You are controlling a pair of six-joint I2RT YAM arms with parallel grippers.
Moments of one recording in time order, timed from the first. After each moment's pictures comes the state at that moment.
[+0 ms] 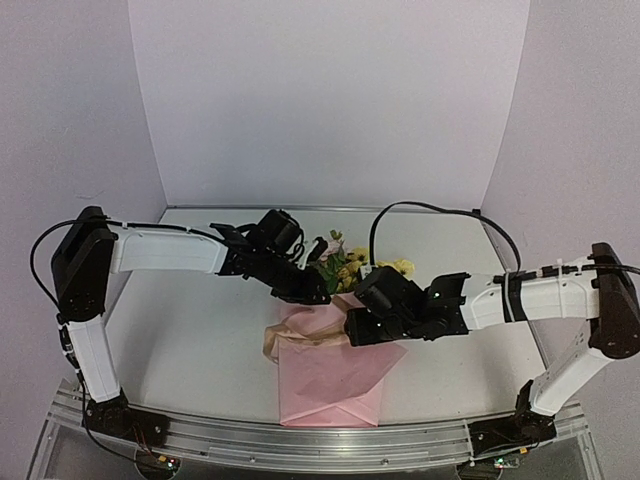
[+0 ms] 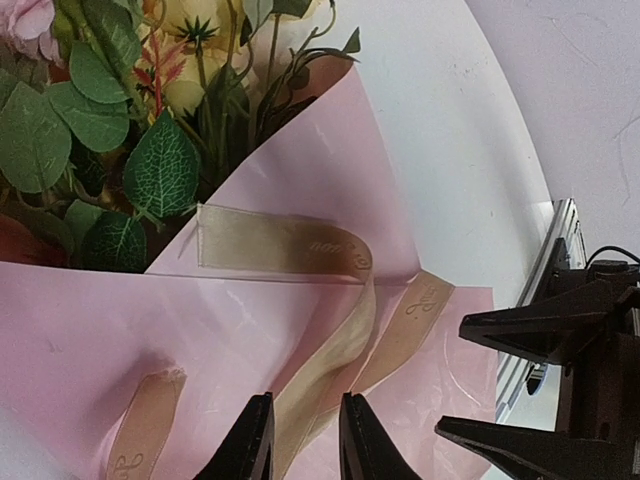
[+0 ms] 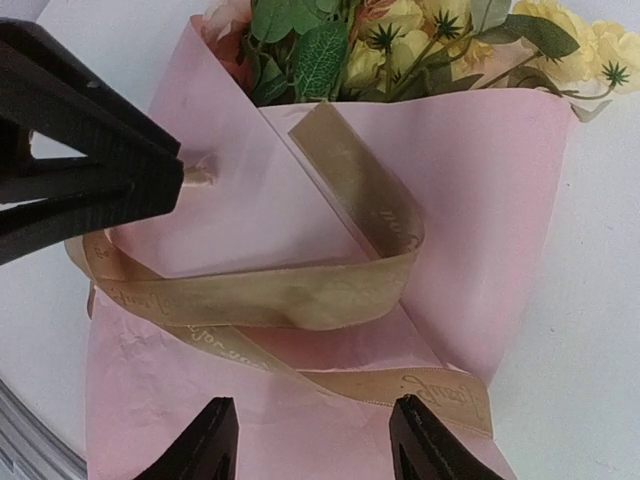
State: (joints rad) left arm -0.88 1.86 1.33 -0.31 0.37 -0.50; right arm 1.10 1.58 1.00 -0.37 0.31 0.76
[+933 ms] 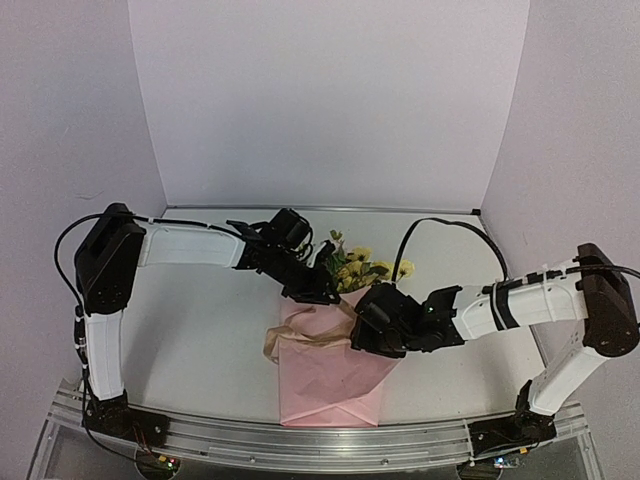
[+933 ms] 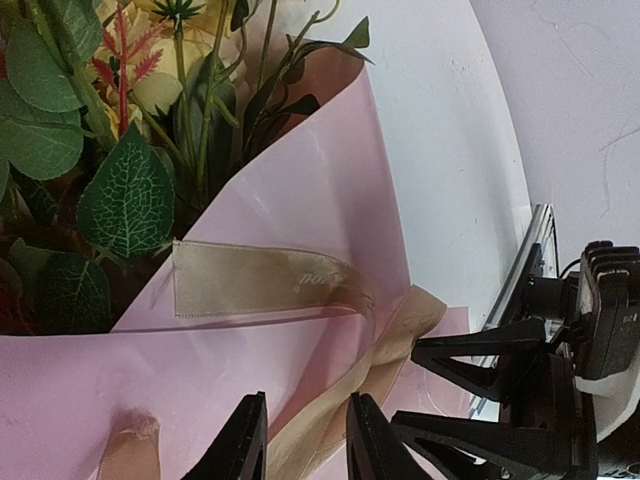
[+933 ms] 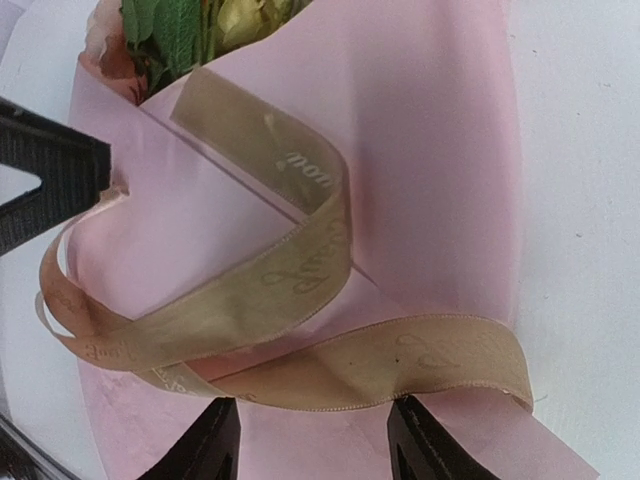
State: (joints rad) left arm -0.85 2.00 1.46 -0.34 0.50 -0.55; right arm 1.10 1.61 0.91 -0.30 0.32 1.14
